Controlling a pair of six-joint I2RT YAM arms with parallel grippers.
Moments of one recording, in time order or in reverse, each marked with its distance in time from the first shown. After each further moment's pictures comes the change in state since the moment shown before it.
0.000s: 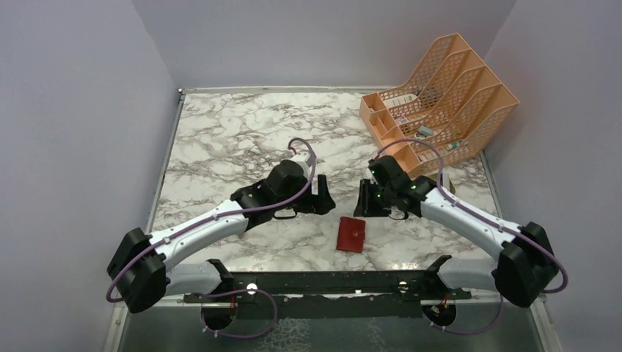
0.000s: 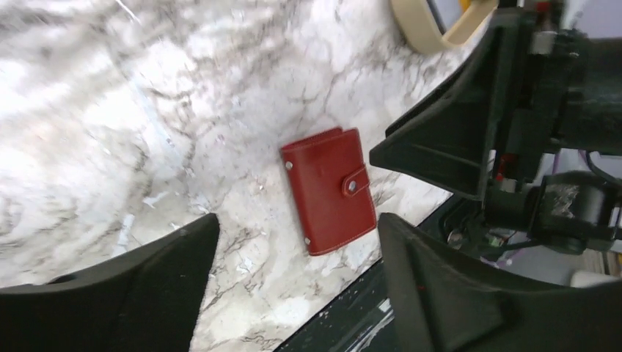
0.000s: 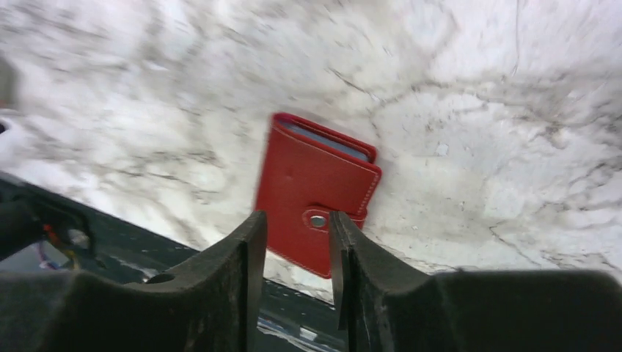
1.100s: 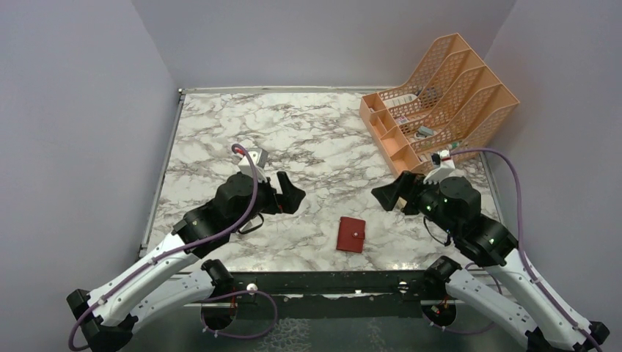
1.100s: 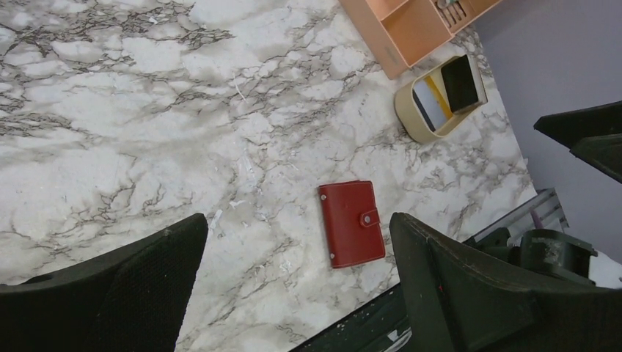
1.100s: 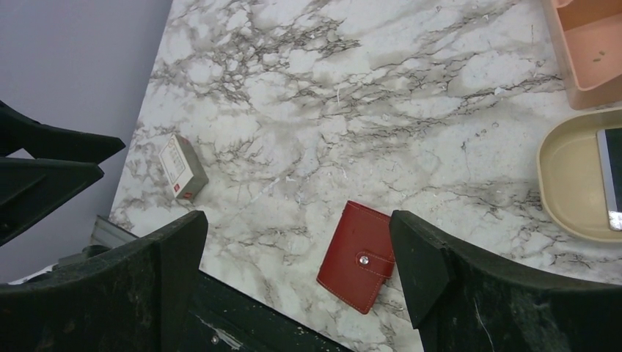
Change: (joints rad) left arm 0.004 -0.501 0.018 -0.267 -0.312 0.034; right arm -0.002 -0.723 -0.013 0.020 0.225 -0.005
